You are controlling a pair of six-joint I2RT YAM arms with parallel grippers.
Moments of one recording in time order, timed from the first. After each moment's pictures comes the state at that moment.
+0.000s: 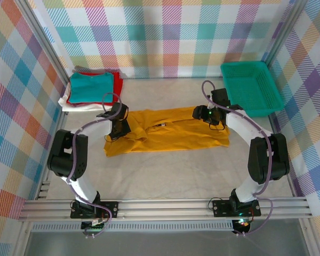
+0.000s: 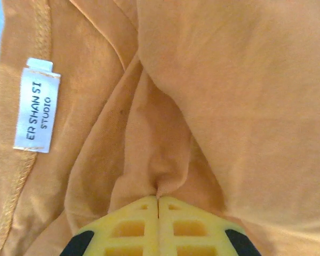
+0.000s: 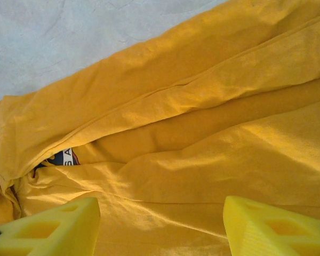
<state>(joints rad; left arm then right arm) -0.28 1.71 1.07 -0.53 -0.12 -0.65 0.24 1.64 1.17 -0.47 -0.22 0.47</state>
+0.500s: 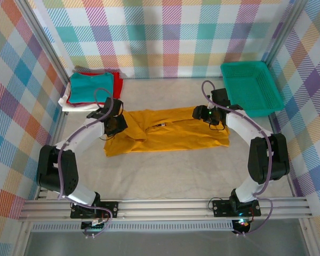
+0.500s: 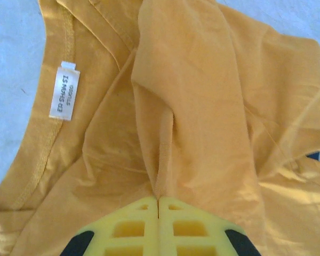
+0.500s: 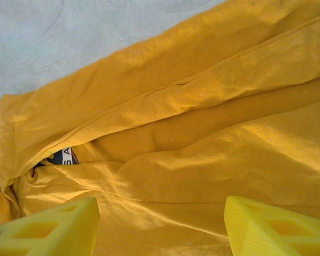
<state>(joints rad) -0.28 1.49 1.10 -0.68 -0.07 -0.69 0.24 1.64 1.17 -0.47 -0.22 0.47</state>
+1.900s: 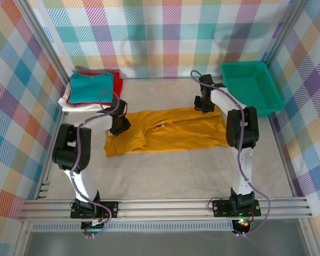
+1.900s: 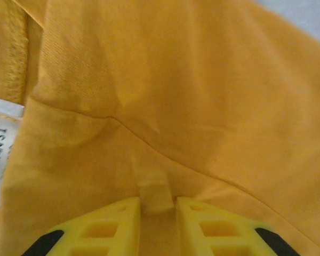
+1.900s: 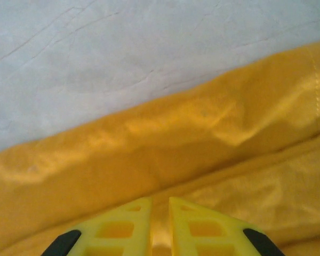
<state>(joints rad) -0.23 1.84 1.15 -0.47 -0.07 -0.76 0.23 2.25 1.85 -0.84 0.00 0.41</state>
